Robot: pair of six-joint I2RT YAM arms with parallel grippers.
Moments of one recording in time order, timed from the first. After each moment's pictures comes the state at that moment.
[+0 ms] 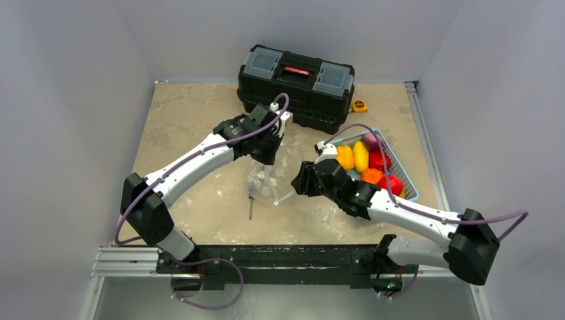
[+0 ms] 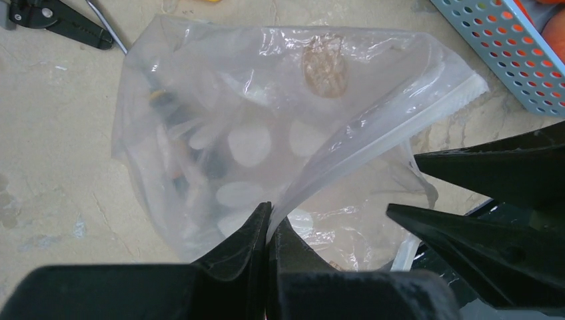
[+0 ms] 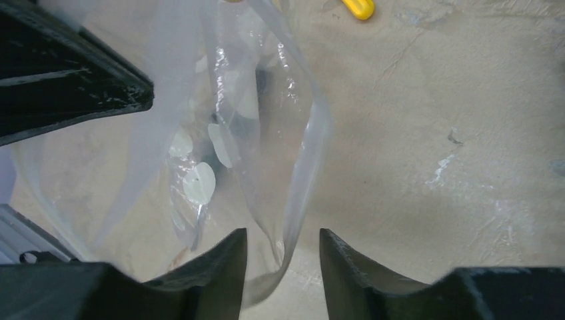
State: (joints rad) left arm -0.72 1.57 1.44 -0.82 -0.01 -0.22; right arm 0.91 1.17 0.69 -0.10 0.24 0.72
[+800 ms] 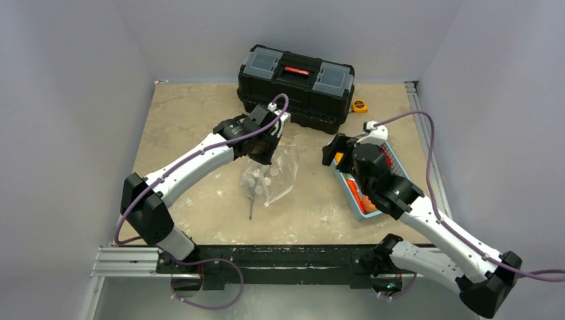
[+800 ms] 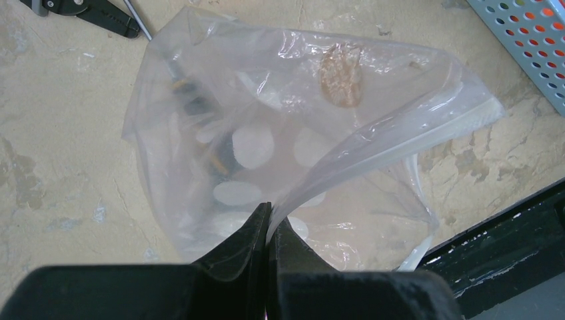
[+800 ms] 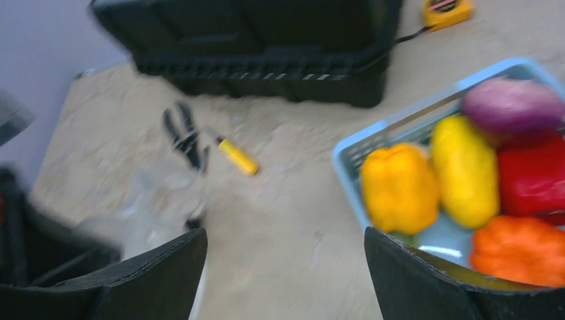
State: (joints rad) left arm -0.72 1.58 1.44 -0.85 -0.06 -0.22; right arm 0.78 0.88 0.85 -0.37 0.51 0.64
